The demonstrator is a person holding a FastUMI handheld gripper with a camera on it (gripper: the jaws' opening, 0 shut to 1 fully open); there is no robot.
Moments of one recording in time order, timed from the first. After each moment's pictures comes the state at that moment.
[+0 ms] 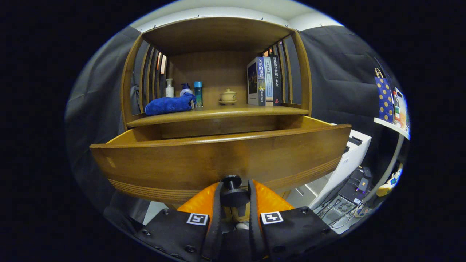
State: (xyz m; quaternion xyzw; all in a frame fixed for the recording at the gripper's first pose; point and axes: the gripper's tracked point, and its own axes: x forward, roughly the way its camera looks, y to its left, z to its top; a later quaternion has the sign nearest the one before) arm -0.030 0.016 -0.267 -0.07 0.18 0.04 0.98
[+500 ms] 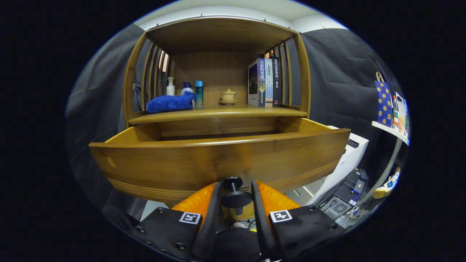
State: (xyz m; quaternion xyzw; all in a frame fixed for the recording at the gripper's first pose) arm -0.038 0.025 -0.261 -0.08 0.18 0.04 0.98
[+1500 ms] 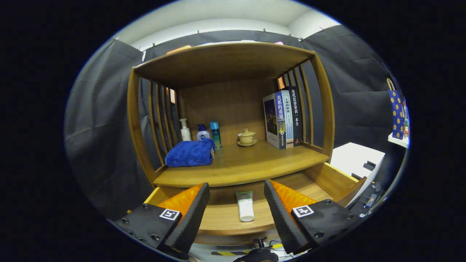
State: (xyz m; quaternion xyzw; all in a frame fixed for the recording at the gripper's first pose) arm 0.038 0.097 -0.126 -0.03 0.15 0.10 0.98
